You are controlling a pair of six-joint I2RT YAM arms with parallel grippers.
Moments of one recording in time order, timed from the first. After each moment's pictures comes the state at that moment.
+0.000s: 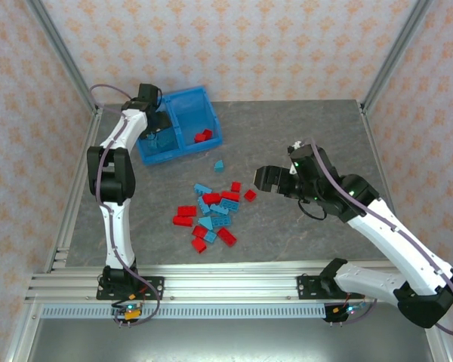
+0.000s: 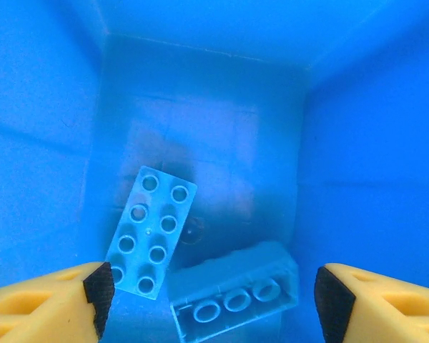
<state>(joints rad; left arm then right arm) 0.00 2.24 1.98 -0.79 -0.11 -0.54 0.70 1.03 1.22 -0.94 0.01 0.74</state>
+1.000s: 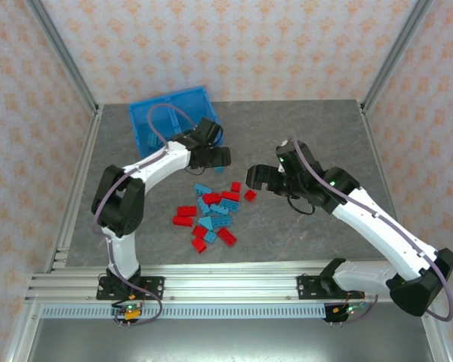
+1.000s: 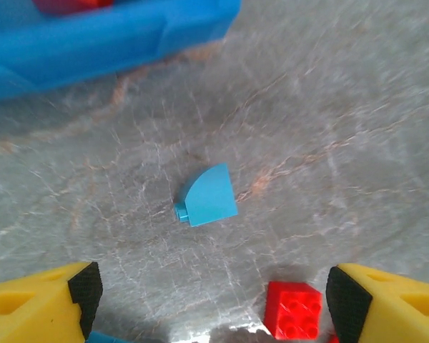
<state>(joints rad) -0.47 1.94 1.49 -0.62 -0.02 -0.60 0.70 1.12 1.20 -0.89 -0.01 0.76</state>
